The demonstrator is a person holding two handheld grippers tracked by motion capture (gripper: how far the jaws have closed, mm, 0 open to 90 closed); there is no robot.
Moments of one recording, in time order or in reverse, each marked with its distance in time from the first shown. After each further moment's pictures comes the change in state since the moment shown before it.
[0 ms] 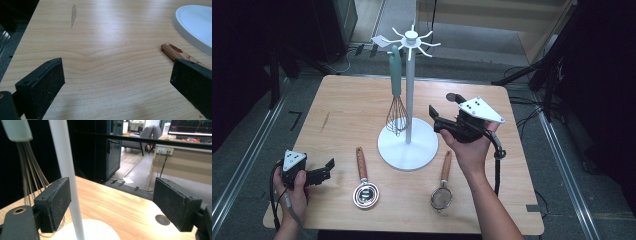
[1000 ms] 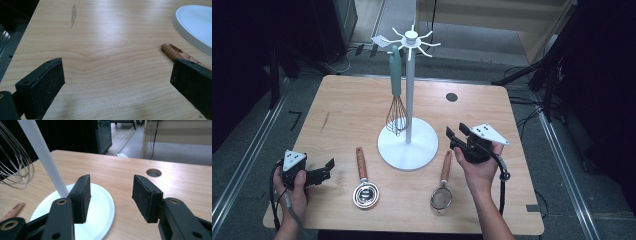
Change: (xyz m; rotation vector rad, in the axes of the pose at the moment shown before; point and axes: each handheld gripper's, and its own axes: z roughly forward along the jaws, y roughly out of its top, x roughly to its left) left arm 0.000 0.000 0.000 0.002 0.001 0.001; right arm -0.027 -0.080 -0.014 0.152 -0.074 0.138
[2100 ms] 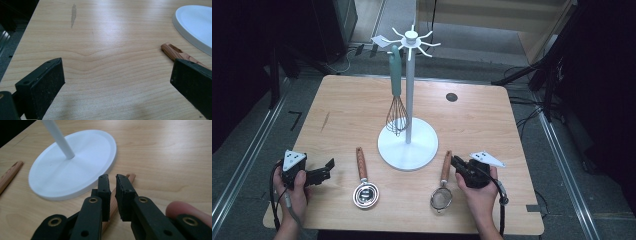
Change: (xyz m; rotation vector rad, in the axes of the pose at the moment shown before) left arm 0.000 0.000 0.000 -0.001 -0.003 -0.001; right arm -0.007 -0.079 -0.013 0.228 0.025 0.148
